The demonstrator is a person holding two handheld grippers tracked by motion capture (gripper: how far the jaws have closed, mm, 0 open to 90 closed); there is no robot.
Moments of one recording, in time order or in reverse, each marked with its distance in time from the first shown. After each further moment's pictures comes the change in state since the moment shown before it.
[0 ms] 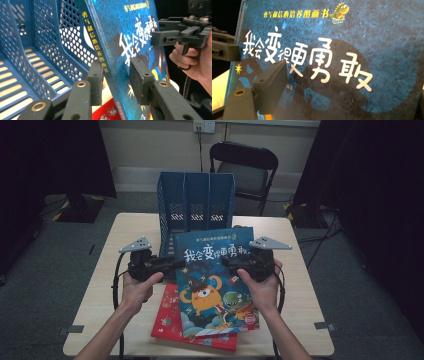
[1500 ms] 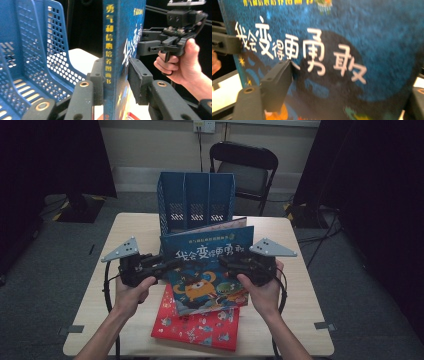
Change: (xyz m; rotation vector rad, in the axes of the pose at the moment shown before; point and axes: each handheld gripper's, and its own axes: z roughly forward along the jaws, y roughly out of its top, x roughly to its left) left arm -0.024 0.006 -0.026 -0.146 -0.094 0.123; right arm 0.024 0.009 -0.025 -0.119 0.038 -0.116
